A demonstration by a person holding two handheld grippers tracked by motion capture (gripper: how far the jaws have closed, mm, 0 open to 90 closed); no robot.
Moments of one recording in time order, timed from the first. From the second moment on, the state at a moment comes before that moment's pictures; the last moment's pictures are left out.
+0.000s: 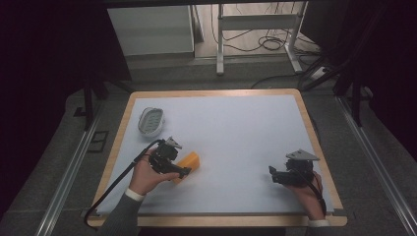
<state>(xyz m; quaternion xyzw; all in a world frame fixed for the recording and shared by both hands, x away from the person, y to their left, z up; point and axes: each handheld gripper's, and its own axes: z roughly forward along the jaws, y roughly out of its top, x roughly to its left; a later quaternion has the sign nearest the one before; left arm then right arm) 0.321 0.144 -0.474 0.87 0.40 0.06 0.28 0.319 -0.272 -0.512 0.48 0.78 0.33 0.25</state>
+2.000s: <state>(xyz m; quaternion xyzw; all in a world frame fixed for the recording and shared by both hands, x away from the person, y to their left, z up) 0.341 0.180 -0.459 0.86 0.43 0.09 0.28 0.319 -0.271 -0.514 0.48 0.77 0.32 0.26</state>
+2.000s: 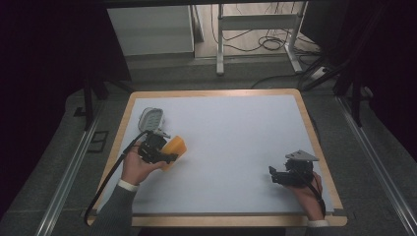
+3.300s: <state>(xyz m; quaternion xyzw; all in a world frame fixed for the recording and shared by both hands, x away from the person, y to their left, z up) 0.386 0.212 -0.428 0.83 0.47 0.10 0.27 0.318 -0.273 -0.512 0.49 0.77 0.32 0.26</state>
